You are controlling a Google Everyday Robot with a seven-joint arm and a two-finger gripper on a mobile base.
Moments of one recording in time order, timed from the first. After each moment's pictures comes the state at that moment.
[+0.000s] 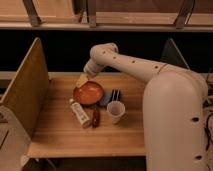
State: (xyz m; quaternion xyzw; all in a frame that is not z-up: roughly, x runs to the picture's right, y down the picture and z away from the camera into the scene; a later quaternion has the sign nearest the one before) arm -0.116 -0.059 0.833 -0.26 -0.16 0.33 0.89
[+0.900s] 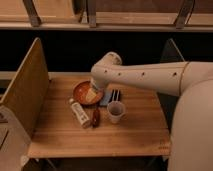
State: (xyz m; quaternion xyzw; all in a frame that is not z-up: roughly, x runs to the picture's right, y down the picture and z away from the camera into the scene) arm -0.045 0.013 0.766 -0.19 -0.06 0.37 0.91
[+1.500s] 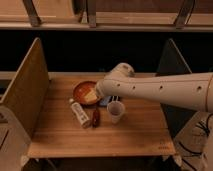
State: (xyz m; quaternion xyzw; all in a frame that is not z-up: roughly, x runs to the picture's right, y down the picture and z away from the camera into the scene) arm -0.040 0.022 0.747 -0.18 -0.10 0.50 0.84
